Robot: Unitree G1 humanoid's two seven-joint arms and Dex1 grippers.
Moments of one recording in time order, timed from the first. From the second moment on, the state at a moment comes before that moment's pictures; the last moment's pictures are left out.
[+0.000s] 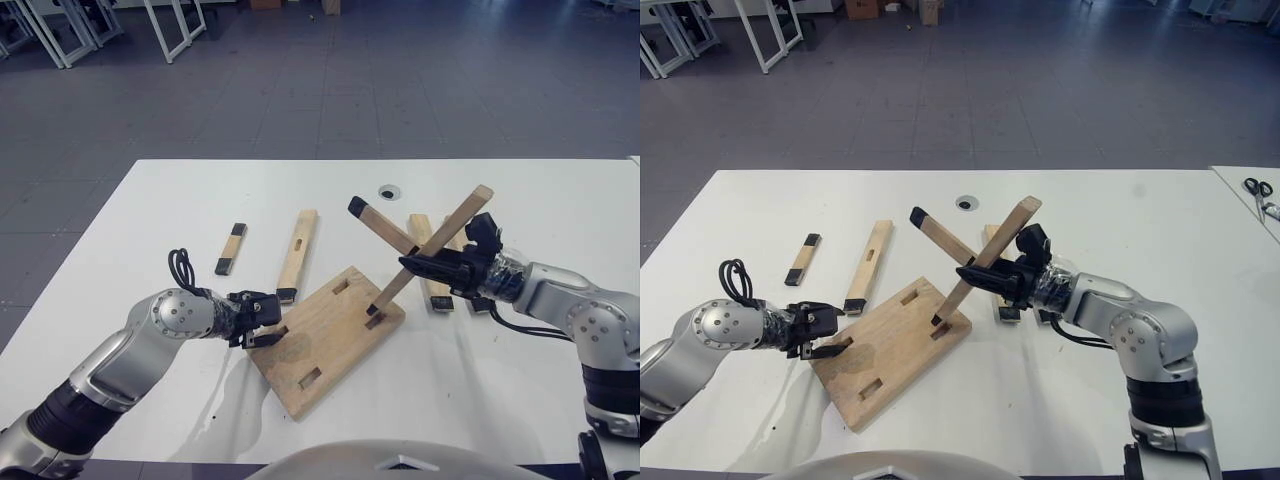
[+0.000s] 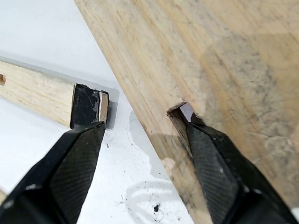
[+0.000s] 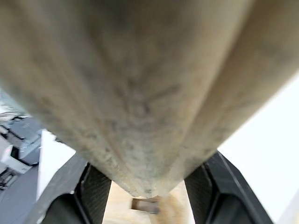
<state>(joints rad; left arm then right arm) -0.03 1.00 -0.35 -0.43 0.02 0.52 -0.92 -0.20 -0.56 -0.07 -0.36 0.93 0.99 0.63</state>
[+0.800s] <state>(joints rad) -0.02 0.88 -0.31 -0.53 0.00 0.73 -0.85 -0.17 -0.62 0.19 -0.37 0.56 0.55 0.65</state>
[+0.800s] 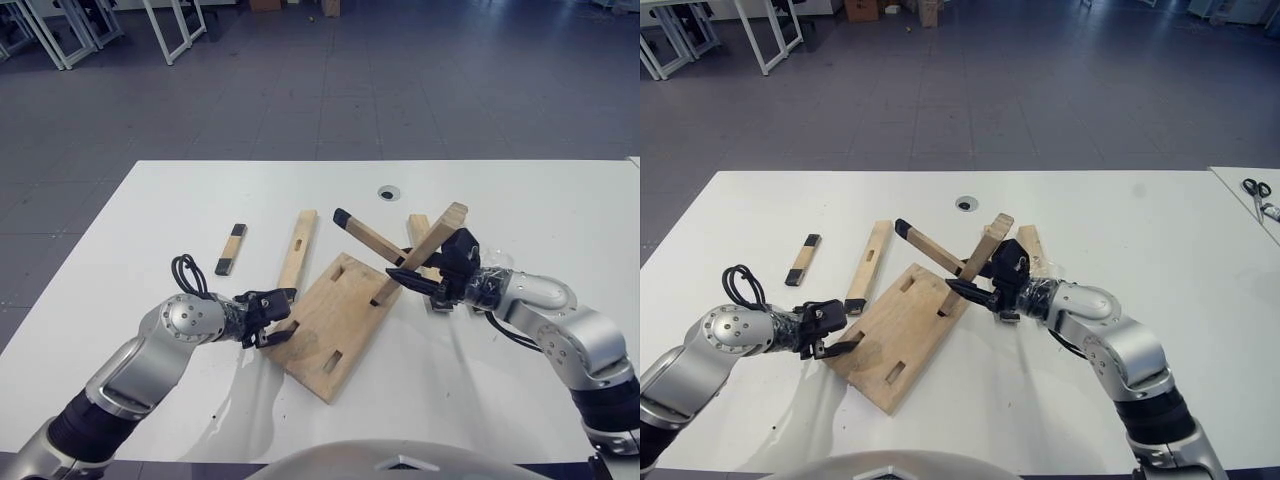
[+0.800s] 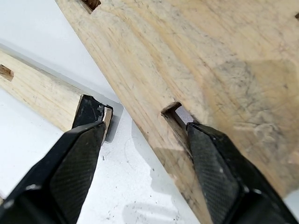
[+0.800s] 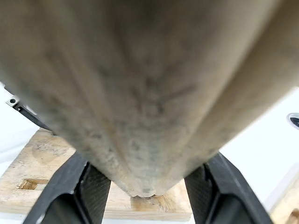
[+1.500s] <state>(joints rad) -0.05 0.77 -0.32 -0.60 0.00 0.90 -0.76 -0.52 -0.55 0.26 0.12 0.55 0.62 0.86</state>
